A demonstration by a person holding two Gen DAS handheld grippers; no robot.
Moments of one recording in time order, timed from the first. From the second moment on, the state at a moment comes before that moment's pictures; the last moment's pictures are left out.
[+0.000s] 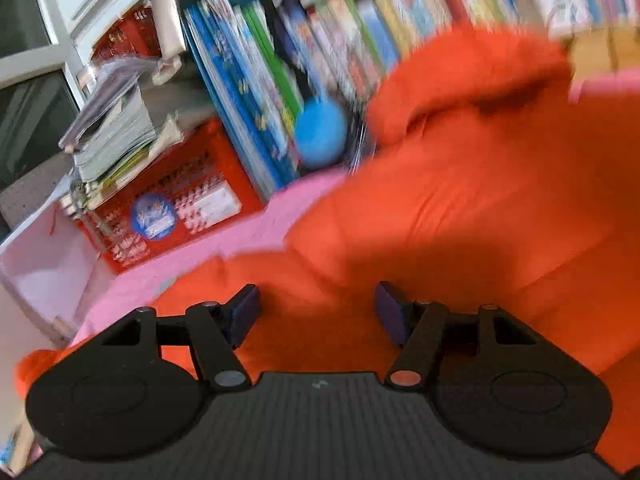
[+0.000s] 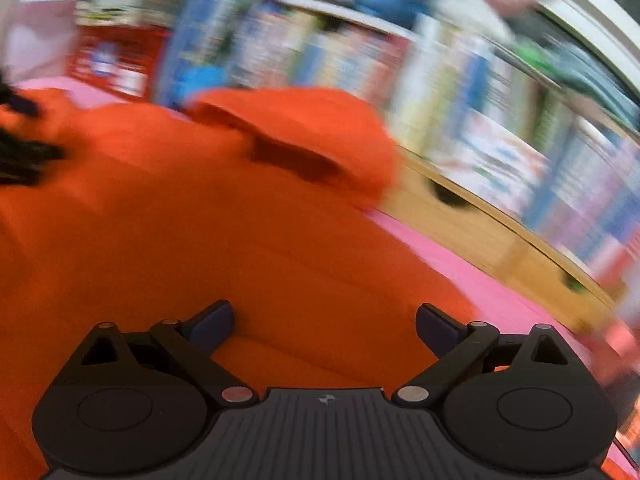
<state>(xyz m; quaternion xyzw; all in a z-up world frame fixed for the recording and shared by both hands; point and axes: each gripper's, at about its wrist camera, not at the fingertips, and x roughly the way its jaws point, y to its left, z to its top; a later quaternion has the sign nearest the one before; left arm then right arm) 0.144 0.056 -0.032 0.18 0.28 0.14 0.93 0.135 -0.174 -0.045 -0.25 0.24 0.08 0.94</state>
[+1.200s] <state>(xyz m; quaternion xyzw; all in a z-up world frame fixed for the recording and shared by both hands) 0.064 0.083 0.010 0.06 0.33 0.05 0.94 0.024 -0.387 -0.013 -0.10 0.29 -0.11 0.95</state>
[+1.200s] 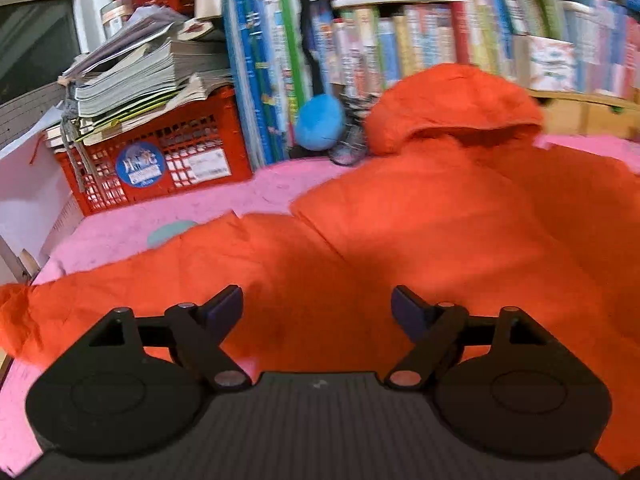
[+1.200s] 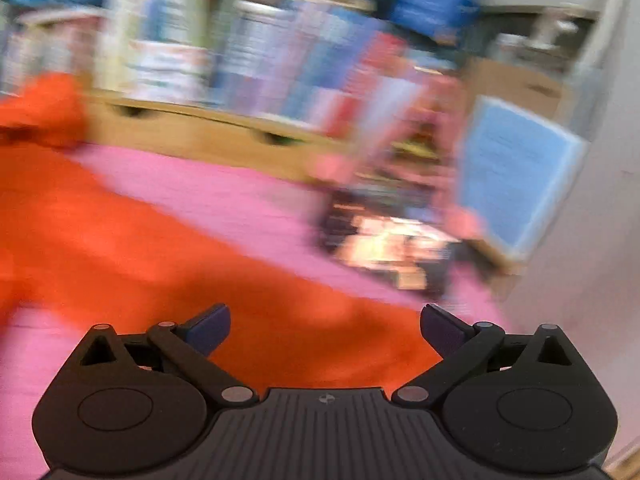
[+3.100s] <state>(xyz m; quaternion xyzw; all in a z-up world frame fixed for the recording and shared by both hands) -0.109 -0.005 -0.013 0.03 0.45 0.01 0.89 -0.154 -0.155 -0.036 -0.05 0.41 0.14 0.90</state>
